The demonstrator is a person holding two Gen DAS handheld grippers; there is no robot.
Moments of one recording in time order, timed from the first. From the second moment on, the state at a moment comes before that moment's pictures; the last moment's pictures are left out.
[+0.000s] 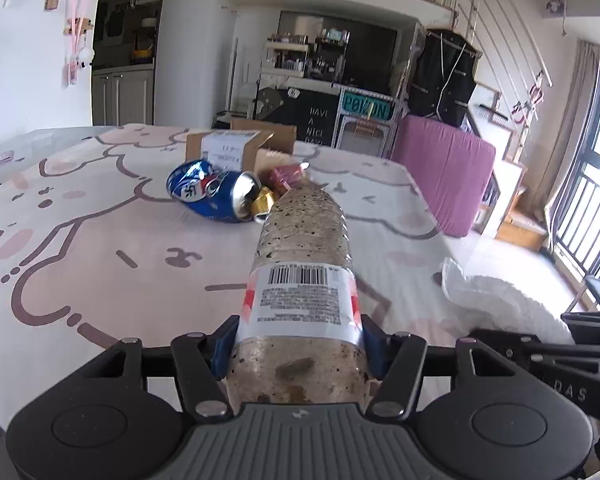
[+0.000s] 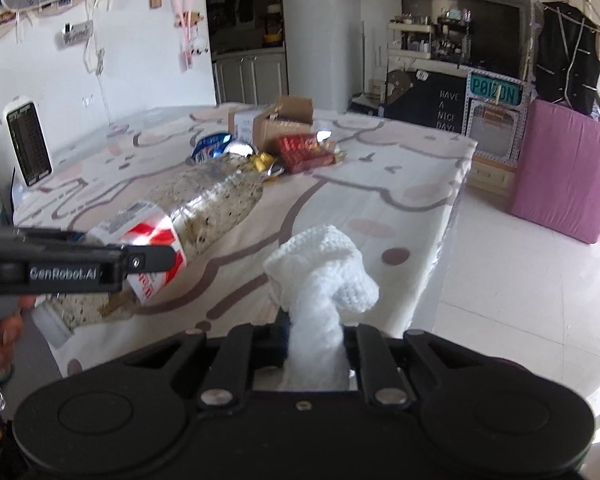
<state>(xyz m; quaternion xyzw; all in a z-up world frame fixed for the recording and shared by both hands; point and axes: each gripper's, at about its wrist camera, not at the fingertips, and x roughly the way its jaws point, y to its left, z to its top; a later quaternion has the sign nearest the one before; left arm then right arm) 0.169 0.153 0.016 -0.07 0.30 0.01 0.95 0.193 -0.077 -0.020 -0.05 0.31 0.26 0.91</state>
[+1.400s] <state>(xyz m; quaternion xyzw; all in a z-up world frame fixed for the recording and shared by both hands) 0.192 -0.072 0.007 -0.02 0.34 -0.15 0.93 0.145 -0.311 -0.012 0.03 0.29 0.07 0.96</state>
